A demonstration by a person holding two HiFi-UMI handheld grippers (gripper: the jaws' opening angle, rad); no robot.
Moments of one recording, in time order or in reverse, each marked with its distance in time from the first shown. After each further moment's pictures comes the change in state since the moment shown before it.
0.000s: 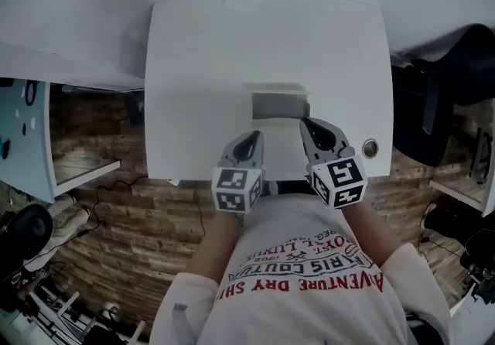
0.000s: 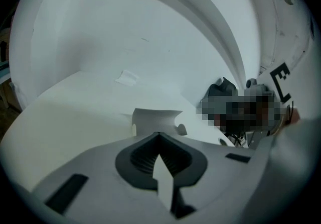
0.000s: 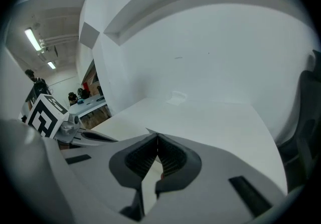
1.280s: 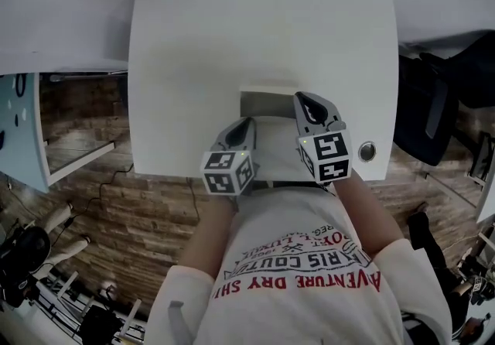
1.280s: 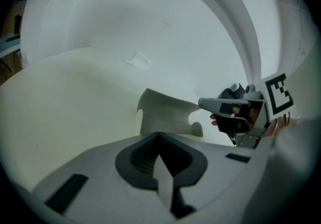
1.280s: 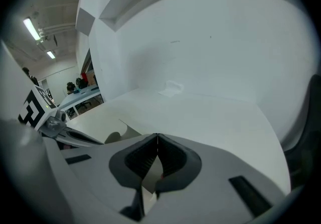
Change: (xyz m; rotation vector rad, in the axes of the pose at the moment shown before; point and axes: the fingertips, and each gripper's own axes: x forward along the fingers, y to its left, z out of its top) left arm 0.050 0.019 -0.028 -0.207 0.075 0.041; right arm 0.064 -0.048 -0.020 -0.064 0.080 -0.013
